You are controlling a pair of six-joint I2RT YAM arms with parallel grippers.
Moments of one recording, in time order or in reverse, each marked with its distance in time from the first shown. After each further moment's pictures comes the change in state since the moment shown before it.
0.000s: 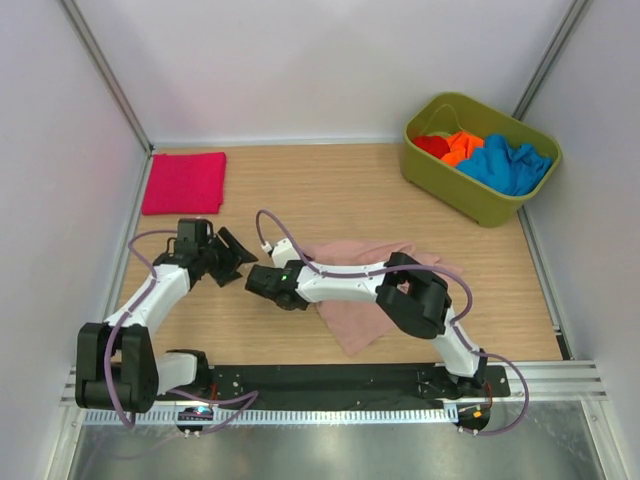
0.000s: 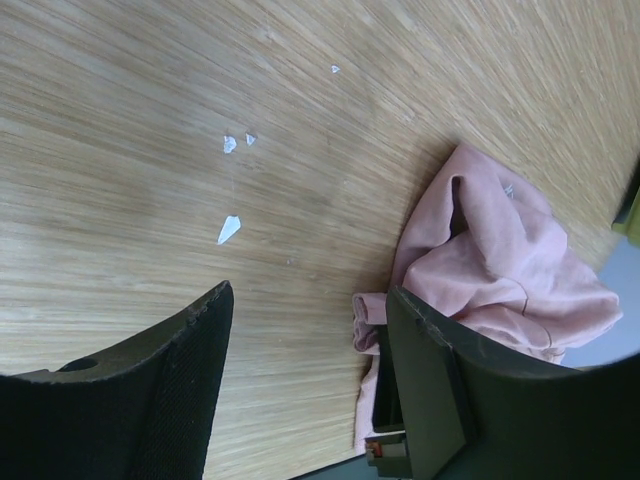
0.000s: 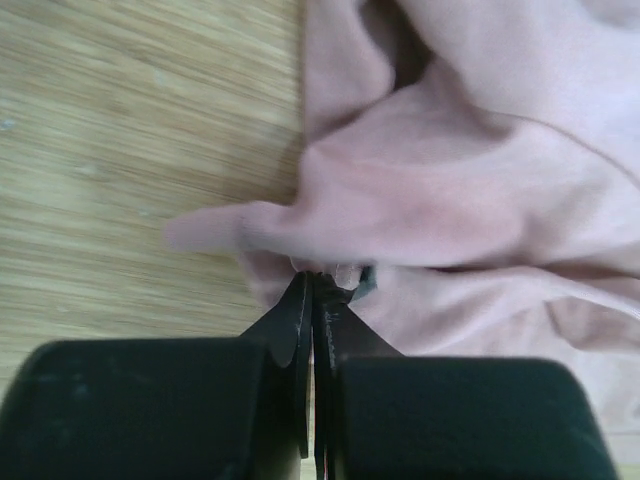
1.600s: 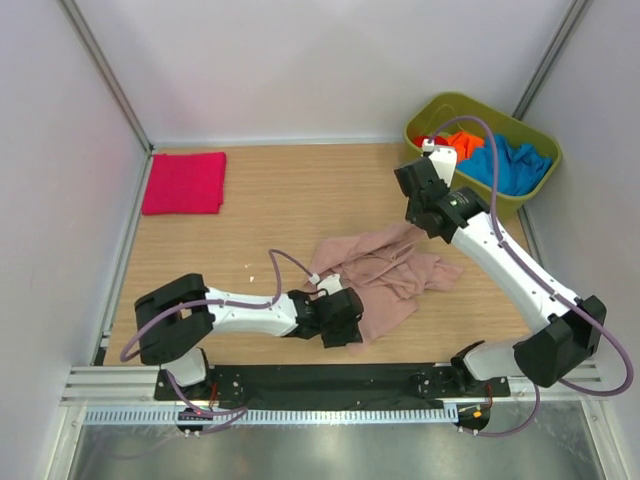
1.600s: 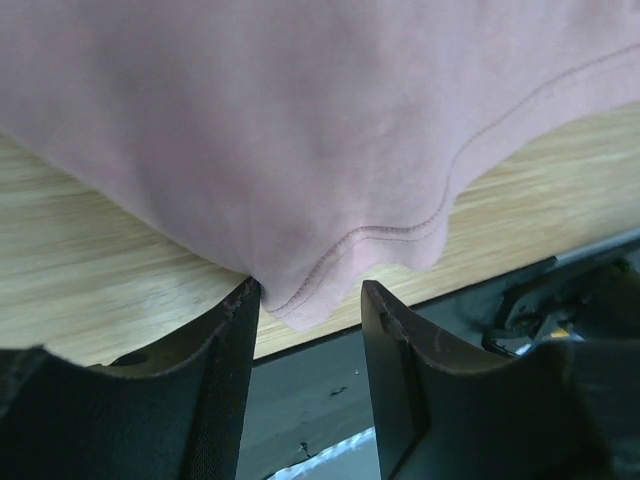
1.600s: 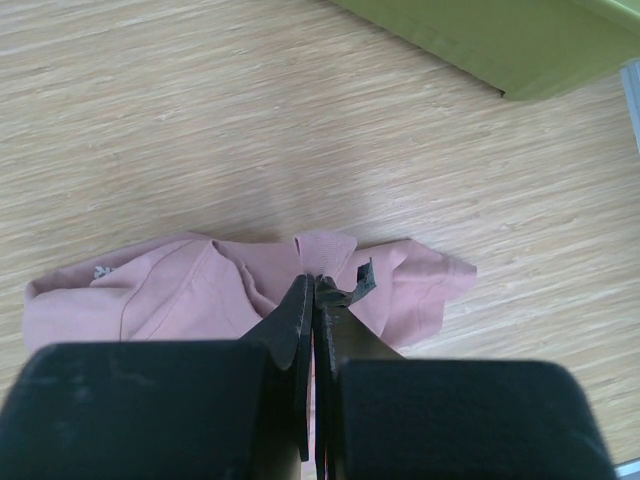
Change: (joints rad) left arm -1.168 0.431 0.217 0.109 -0.388 -0.504; right arm -0.679 -0.772 -0.218 -0.097 -0.049 -0.167
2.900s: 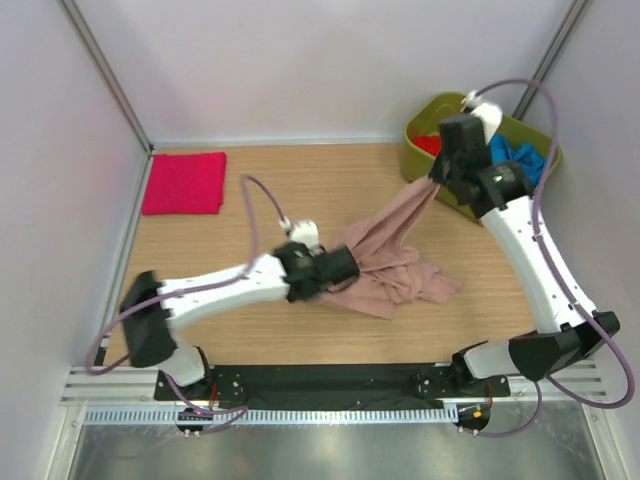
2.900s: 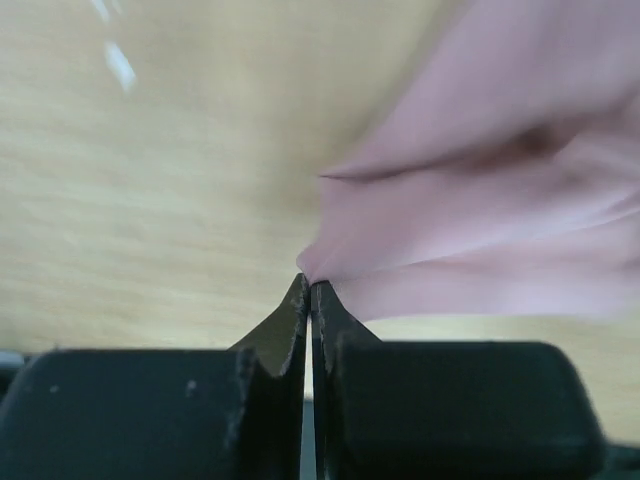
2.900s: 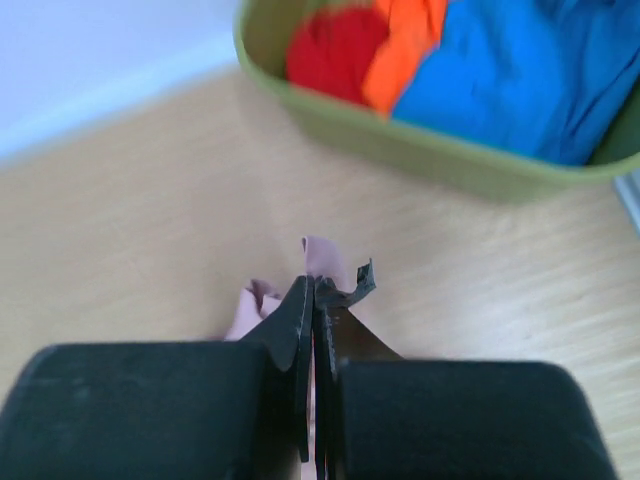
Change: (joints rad) left arm 0.071 -0.022 0.435 -0.851 -0.465 0.097; right arm -0.144 0.000 0.256 -0.027 -0.111 -0.042
